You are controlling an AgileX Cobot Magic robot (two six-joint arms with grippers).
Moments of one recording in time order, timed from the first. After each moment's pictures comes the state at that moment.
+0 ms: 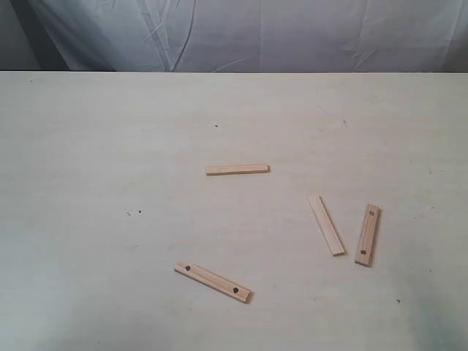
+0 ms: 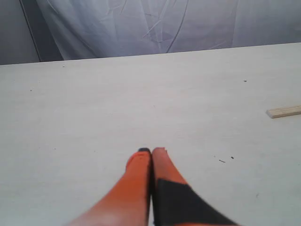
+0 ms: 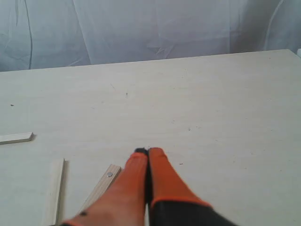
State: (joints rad) left arm 0.02 0.03 0.00 0.00 0.30 0.03; right arm -0.01 0.01 0.00 0.14 0.33 -0.03
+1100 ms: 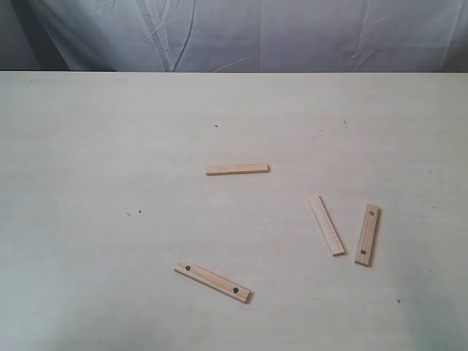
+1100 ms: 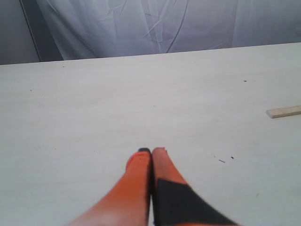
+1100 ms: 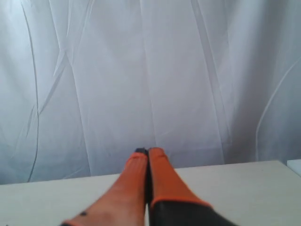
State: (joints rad) left arm 0.02 0.03 0.00 0.00 0.30 0.03; right arm -0.01 0.01 0.00 0.14 -0.09 -0.03
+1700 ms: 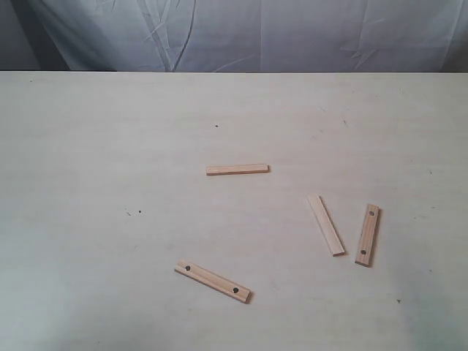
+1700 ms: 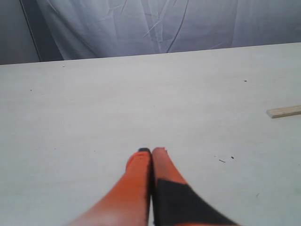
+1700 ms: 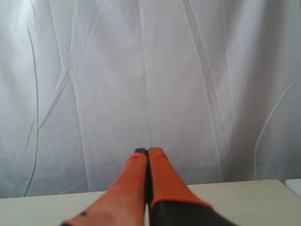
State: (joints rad) left arm 0.02 0.03 0.00 0.00 0.30 0.03; right arm -0.01 0.01 -0.04 0.15 -0.09 -0.05
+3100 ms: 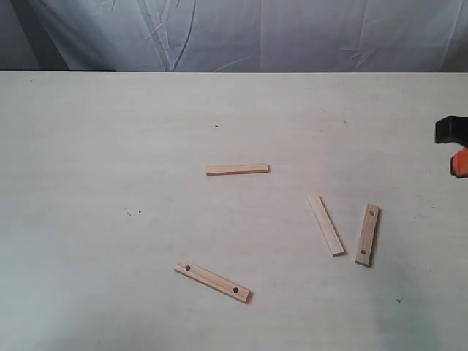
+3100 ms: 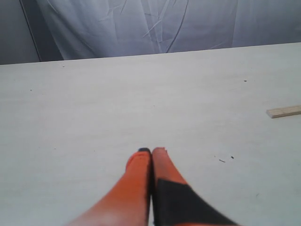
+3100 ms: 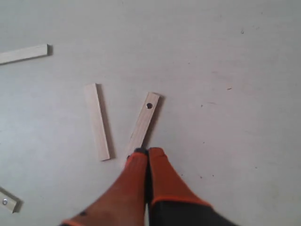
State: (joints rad) left arm 0.02 0.03 0.00 0.00 0.30 0.03; right arm 0.01 1.10 -0.76 0.29 0.80 -0.07
